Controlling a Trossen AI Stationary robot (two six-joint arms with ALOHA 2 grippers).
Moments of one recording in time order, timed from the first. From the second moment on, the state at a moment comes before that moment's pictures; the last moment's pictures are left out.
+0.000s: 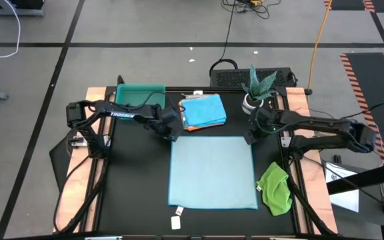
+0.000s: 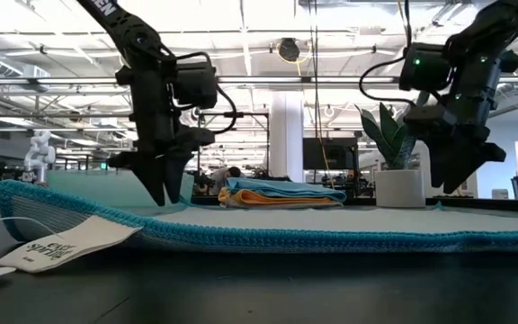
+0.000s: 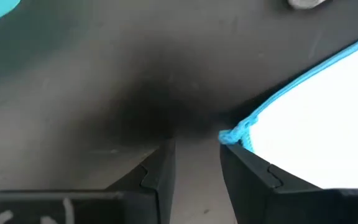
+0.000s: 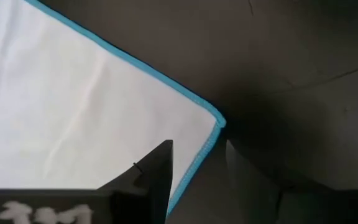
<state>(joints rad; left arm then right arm) 0.33 1.70 0.97 -0.60 0.09 -0.77 -0.47 1.04 0.49 -0.68 -0.14 0.65</state>
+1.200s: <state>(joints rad) 0.33 1.70 0.96 -0.50 0.15 -0.75 -0.51 1.23 0.49 -0.57 -0.18 0.56</state>
